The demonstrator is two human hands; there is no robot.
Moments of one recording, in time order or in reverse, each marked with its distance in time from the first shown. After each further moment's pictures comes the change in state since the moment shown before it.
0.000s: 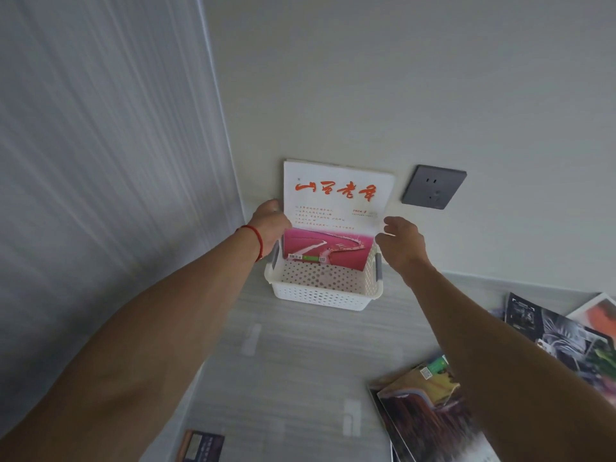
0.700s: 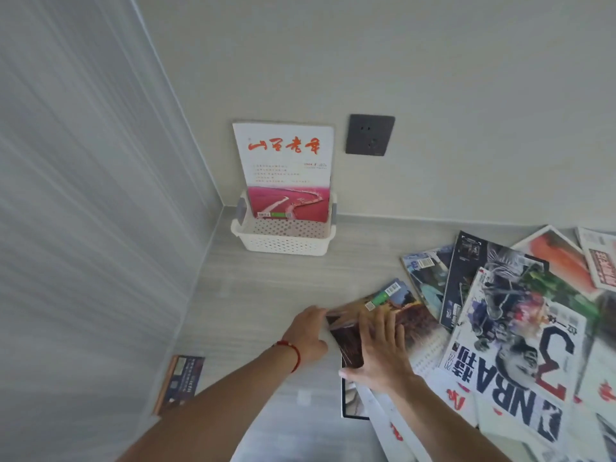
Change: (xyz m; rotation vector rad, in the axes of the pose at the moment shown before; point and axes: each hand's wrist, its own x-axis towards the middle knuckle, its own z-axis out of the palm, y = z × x) left_hand -0.207 -0.170 0.159 0.794 -0.439 0.075; right_hand -0.201 0.247 -0.019 -0.945 -0.430 -0.208
